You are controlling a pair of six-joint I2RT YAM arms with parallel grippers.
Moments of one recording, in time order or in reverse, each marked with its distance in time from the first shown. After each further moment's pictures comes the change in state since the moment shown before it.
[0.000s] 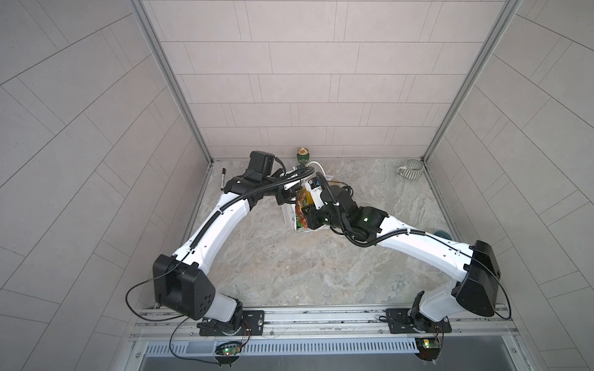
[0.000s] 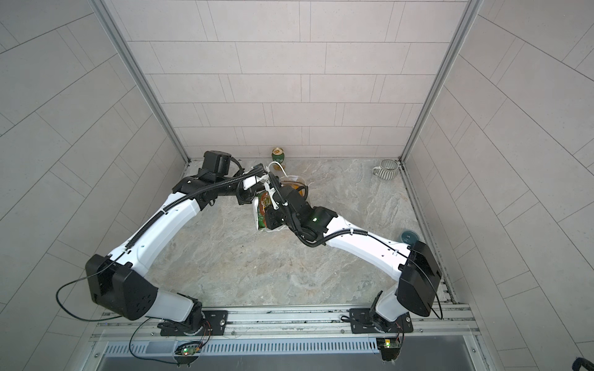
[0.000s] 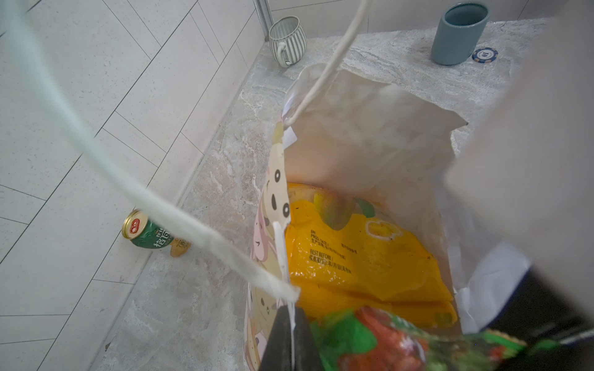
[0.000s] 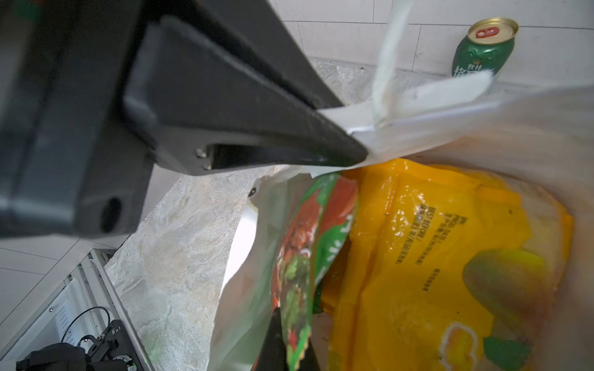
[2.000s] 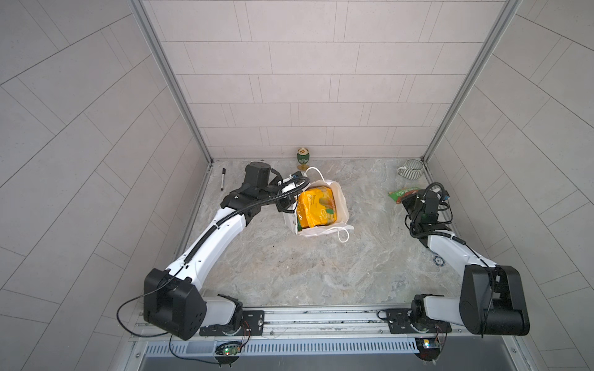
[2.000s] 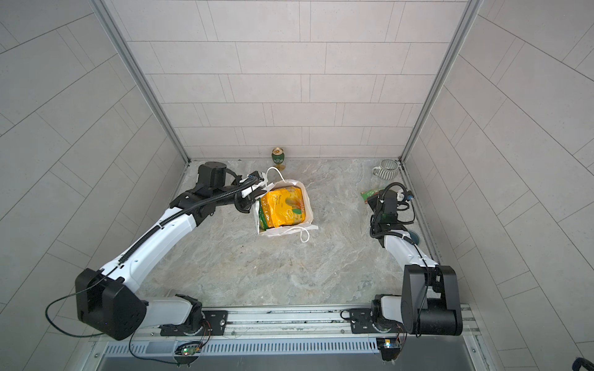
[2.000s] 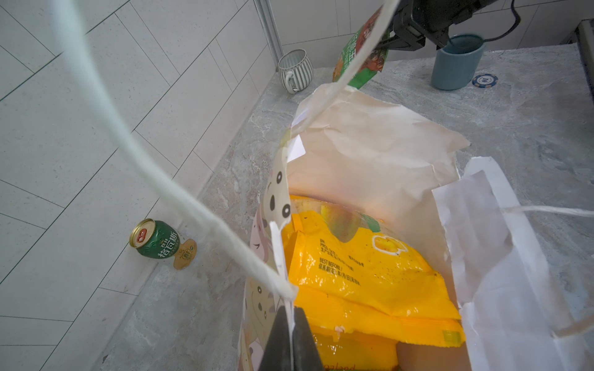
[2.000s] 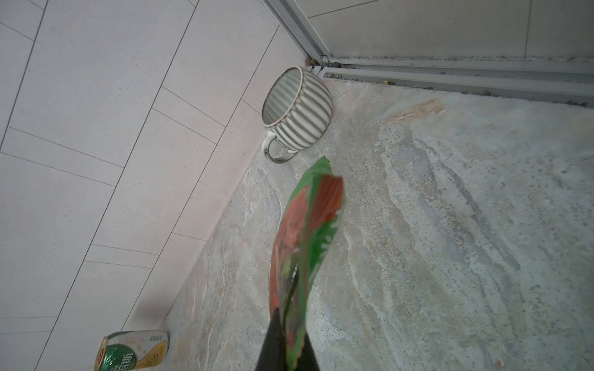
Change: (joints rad) left arm -0.006 -0.123 -0.218 0.228 0.019 -0.068; right arm -0.981 -0.207 -0.653 0.526 0.141 0.583
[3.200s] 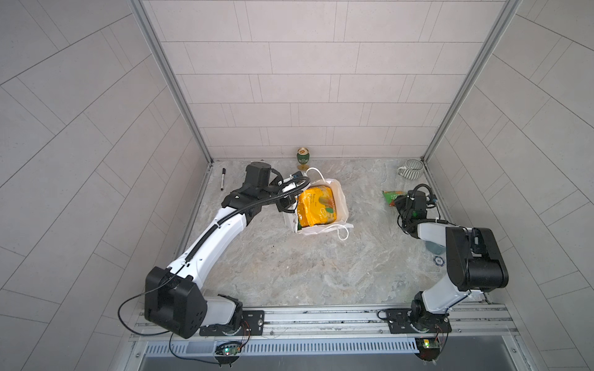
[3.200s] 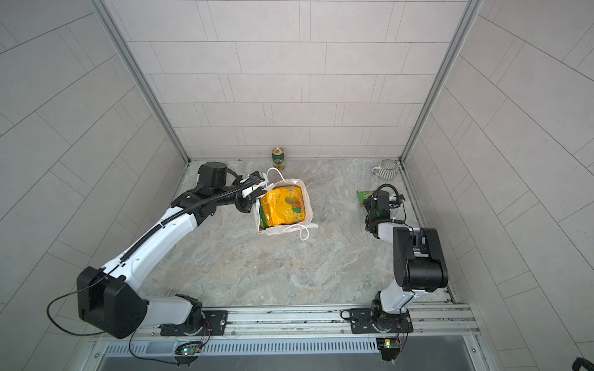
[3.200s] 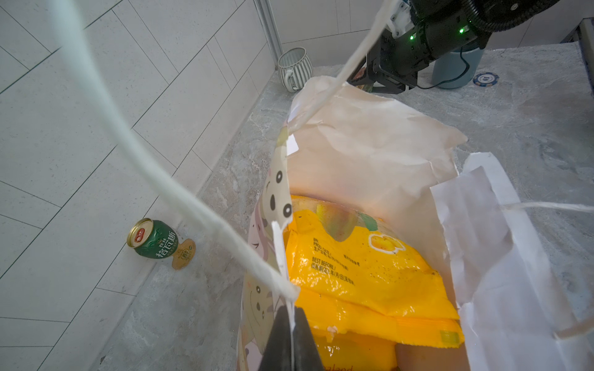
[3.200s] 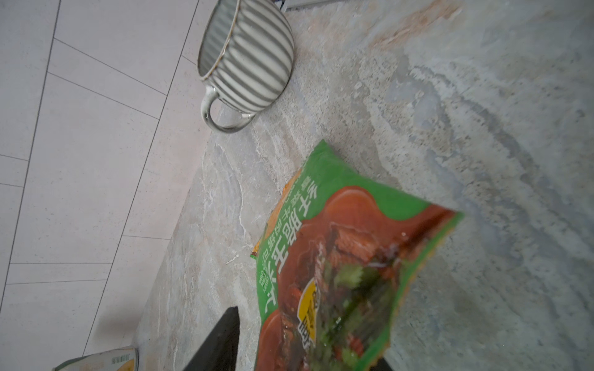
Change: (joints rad) left arm 0.000 0.010 -0.002 0.007 0.000 0.000; right arm -0.008 0.300 0.039 0.145 -0.056 0.074
